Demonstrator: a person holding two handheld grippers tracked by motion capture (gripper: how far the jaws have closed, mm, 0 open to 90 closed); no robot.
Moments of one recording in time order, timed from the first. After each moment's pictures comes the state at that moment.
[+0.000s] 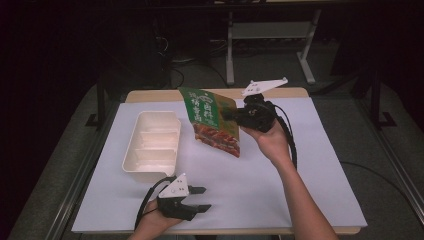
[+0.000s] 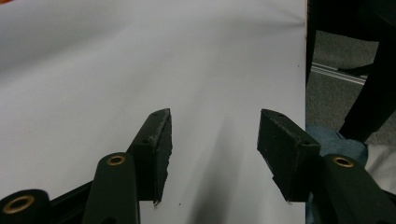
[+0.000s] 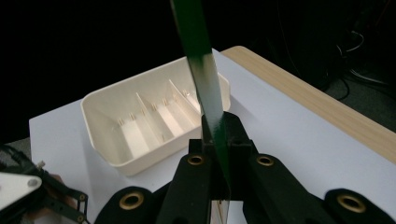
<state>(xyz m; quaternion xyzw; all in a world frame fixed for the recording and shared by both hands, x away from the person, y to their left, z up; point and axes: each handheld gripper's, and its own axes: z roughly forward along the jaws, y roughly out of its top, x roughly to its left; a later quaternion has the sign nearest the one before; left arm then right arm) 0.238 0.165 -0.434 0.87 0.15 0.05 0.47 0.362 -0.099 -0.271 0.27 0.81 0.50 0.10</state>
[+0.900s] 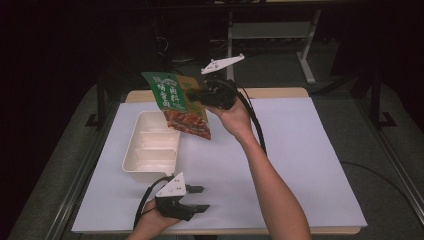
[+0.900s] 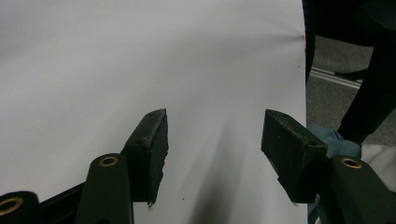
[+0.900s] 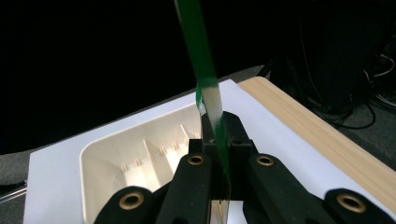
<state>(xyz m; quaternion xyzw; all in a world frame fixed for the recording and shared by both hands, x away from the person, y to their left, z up) 0.240 0.171 -0.437 0.86 0.16 0.04 0.48 0.412 -0.018 -0.248 0.24 0.81 0.52 0.08</state>
